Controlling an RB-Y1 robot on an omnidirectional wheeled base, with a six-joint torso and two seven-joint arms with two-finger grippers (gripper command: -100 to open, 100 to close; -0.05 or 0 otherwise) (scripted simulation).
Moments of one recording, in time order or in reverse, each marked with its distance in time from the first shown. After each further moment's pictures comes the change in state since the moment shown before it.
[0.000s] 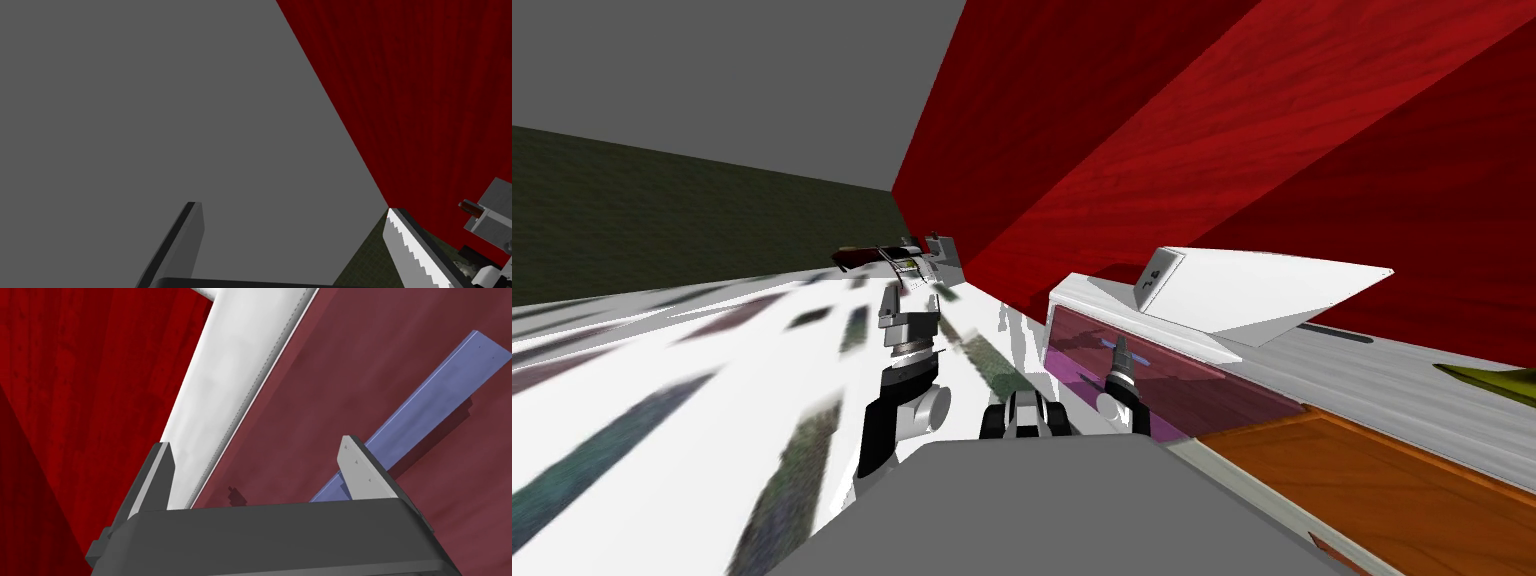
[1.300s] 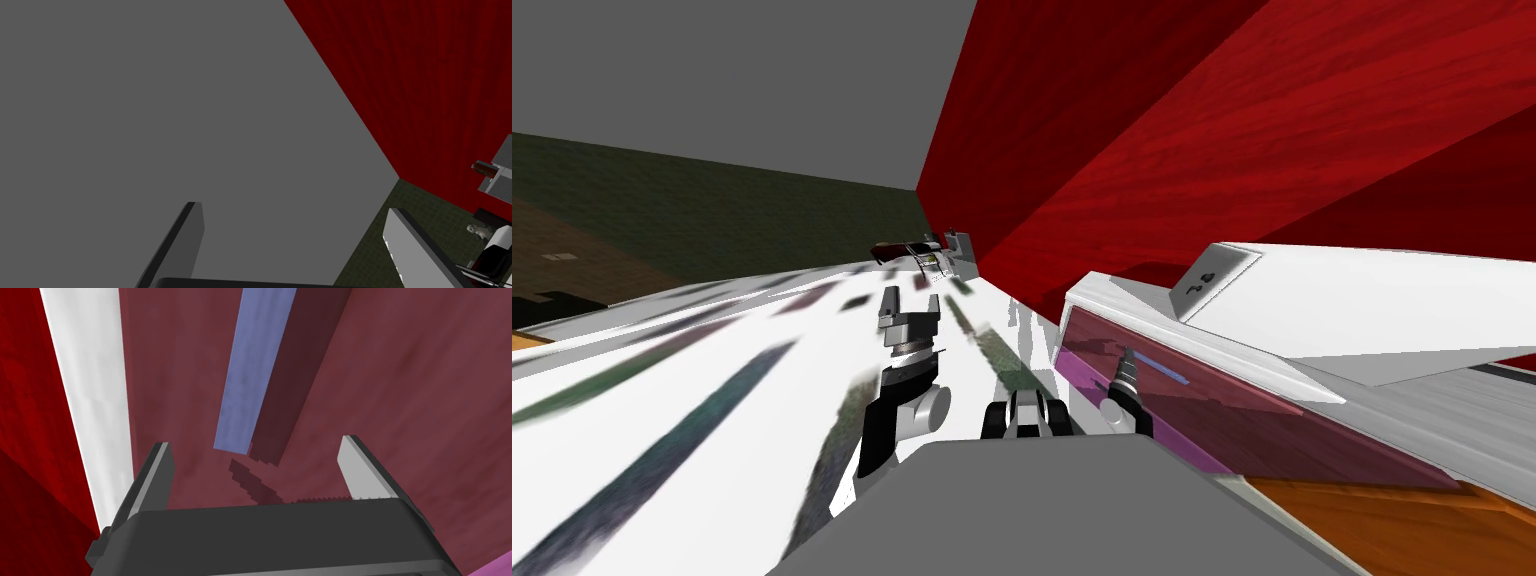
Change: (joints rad) left arm 0.000 0.000 0.000 0.000 0.000 0.000 0.000; right arm -0.020 -0.027 0.005 0.140 -0.129 -0.010 -0.256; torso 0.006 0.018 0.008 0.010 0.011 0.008
